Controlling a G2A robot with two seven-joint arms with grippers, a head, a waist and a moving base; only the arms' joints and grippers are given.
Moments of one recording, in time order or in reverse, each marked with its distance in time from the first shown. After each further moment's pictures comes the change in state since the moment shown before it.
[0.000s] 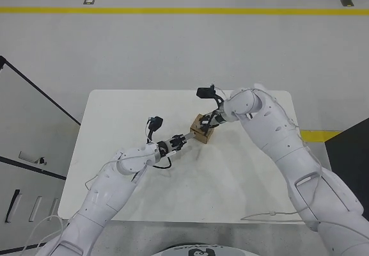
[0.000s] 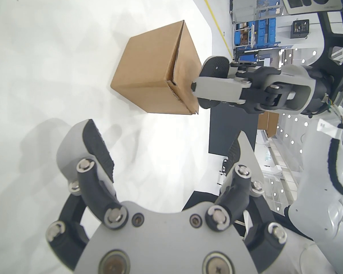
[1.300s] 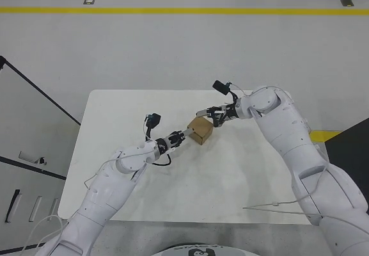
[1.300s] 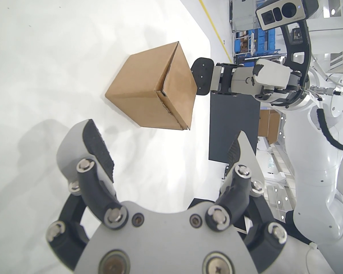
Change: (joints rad) left arm -0.005 -0.001 -0.009 -0.014 0.011 0.026 0.031; right arm 0.044 0.001 0.077 0.276 0.277 -0.145 -0.054
